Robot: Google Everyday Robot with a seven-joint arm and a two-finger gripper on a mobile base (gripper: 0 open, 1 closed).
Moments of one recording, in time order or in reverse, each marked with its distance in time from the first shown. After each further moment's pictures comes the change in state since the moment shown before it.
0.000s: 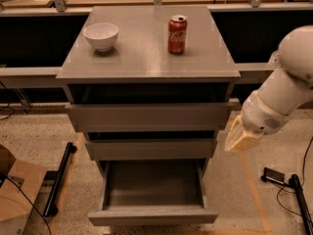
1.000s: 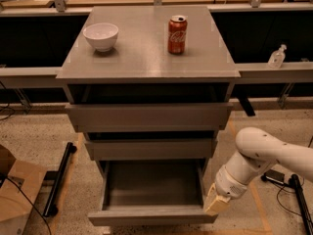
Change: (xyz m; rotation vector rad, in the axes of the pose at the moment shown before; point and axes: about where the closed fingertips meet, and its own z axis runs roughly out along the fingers) arm 0.068 0.038 0.245 -0.300 -0.073 0.143
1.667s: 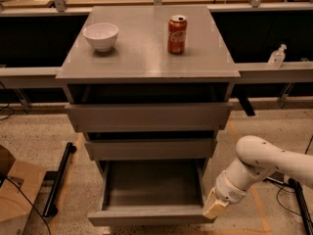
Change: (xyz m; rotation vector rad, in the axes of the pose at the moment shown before) arm 0.014 -0.013 0.027 0.012 -0.030 0.037
